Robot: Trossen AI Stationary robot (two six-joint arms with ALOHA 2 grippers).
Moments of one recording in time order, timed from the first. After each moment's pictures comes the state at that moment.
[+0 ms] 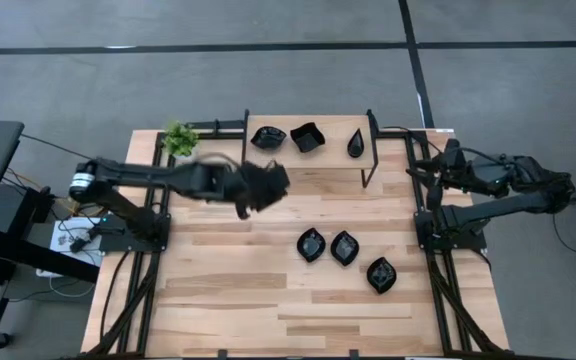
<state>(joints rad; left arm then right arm) -0.05 1.50 1.36 -0.59 -0.26 -1.78 0.11 0.38 0.91 -0.97 0.57 0.27</state>
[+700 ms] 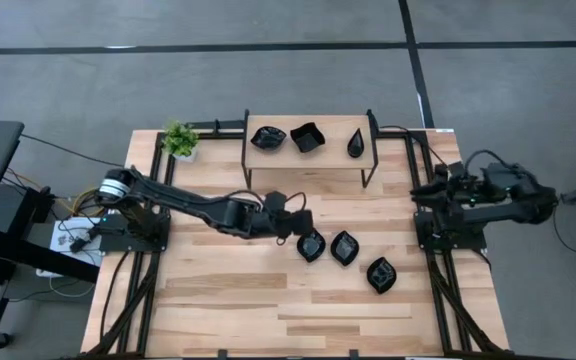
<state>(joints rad) -0.23 1.74 1.36 -0.35 -0.42 -1.49 0.11 0.02 0.67 -0.86 0.16 0.50</state>
